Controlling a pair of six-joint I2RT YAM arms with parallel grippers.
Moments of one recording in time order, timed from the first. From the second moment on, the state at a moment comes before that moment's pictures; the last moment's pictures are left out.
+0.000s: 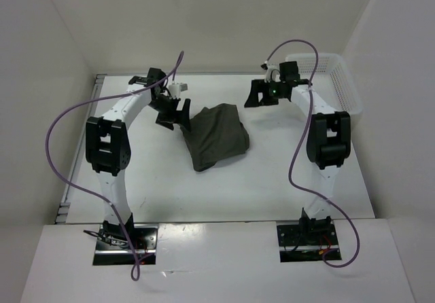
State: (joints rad) left arm -0.18 2.03 1.76 -1.02 0.53 0.07; right arm 0.11 2.10 1.71 -0.45 -0.61 0.03
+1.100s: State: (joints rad) left arm -0.13 2.37 1.96 -0.87 0.61 0.07; right arm 0.27 1.81 1.19 -0.66 -0.75 -0.29
